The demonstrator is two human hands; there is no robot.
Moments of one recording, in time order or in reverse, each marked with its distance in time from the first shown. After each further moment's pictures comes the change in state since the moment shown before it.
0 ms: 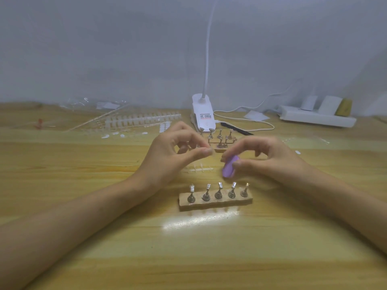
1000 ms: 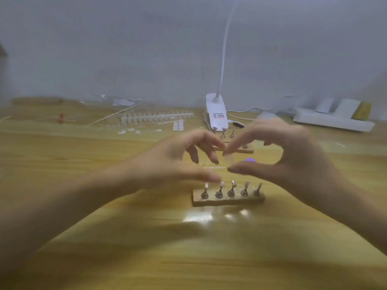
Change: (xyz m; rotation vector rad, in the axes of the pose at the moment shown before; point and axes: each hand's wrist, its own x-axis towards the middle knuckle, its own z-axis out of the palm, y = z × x) left_hand -0.015 0.033 -0.037 0.100 -0.413 -0.121; right_hand -0.017 -0.070 0.031 -0.440 0.147 -0.291
